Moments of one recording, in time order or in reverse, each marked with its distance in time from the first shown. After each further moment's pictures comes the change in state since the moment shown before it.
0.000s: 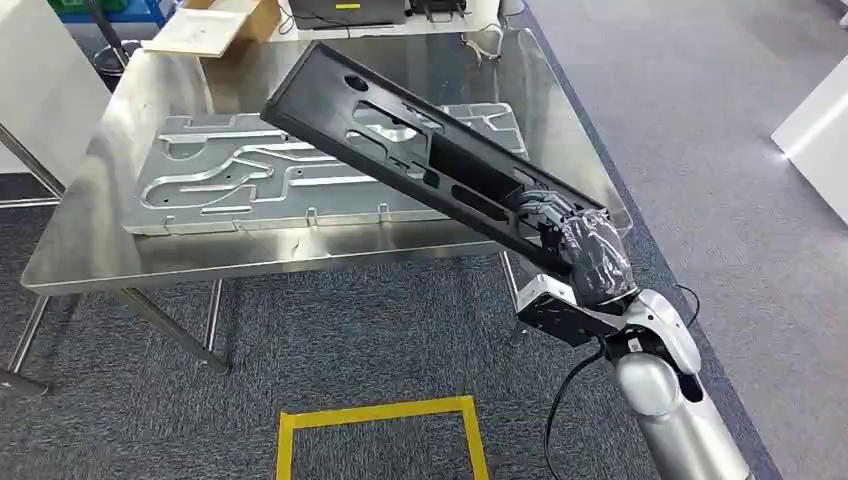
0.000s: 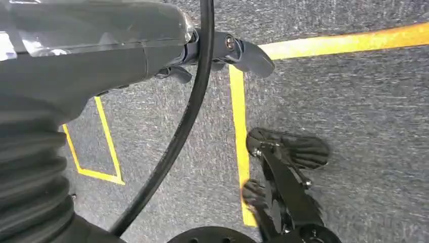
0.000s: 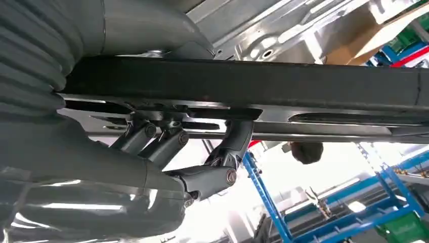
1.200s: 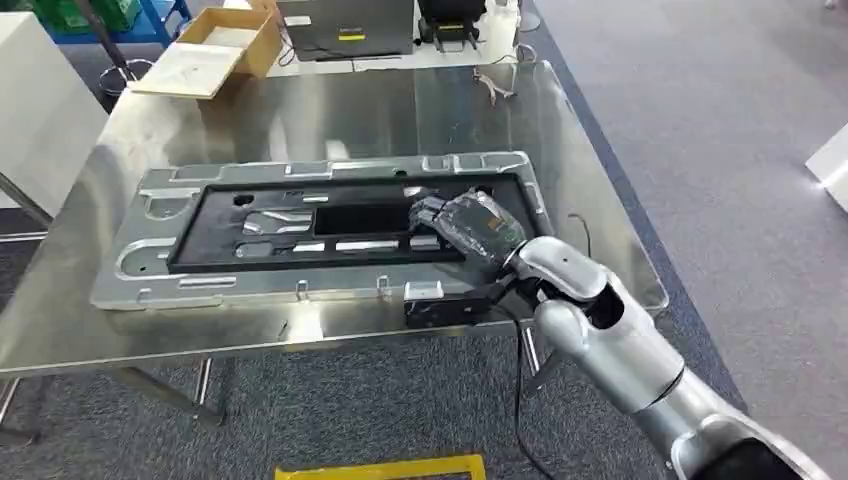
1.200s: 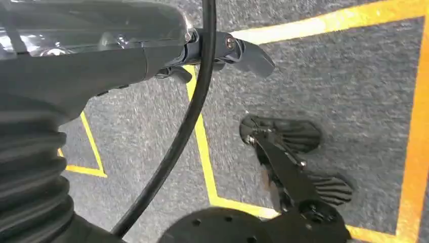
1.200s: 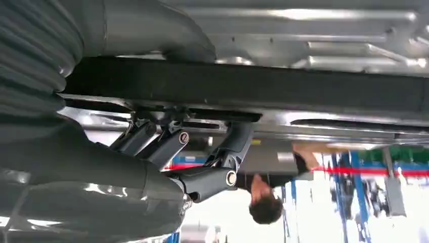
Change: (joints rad) left arm -0.012 0.011 -0.019 0.032 -0.045 -0.021 -0.015; right arm -0.429 0.000 0.481 0.299 0.138 0.180 0.067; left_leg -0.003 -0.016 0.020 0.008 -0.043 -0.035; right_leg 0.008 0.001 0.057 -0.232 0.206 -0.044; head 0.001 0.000
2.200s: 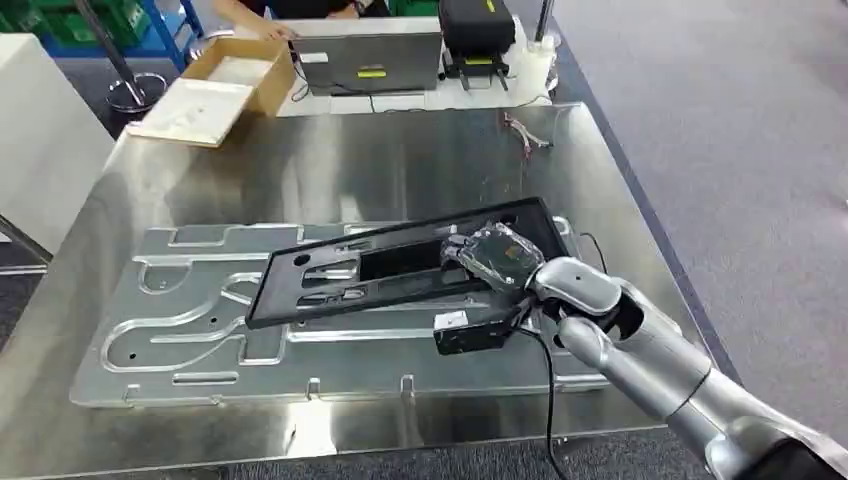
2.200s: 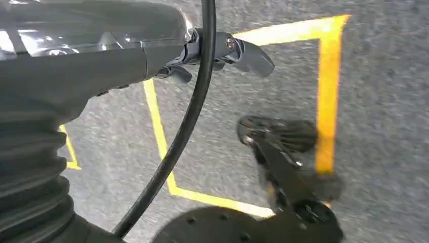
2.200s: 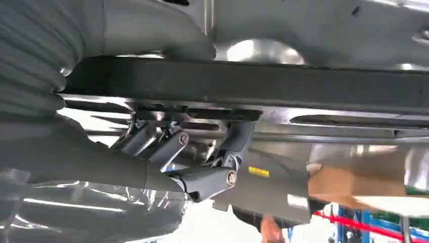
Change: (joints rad) left arm -0.001 -0.003 -0.013 0.014 0.024 -0.007 -0.017; right arm -0.018 -0.154 0.134 0.050 -0.011 -0.005 -0.007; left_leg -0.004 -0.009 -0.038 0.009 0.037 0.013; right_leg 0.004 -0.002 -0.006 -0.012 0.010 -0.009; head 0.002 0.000
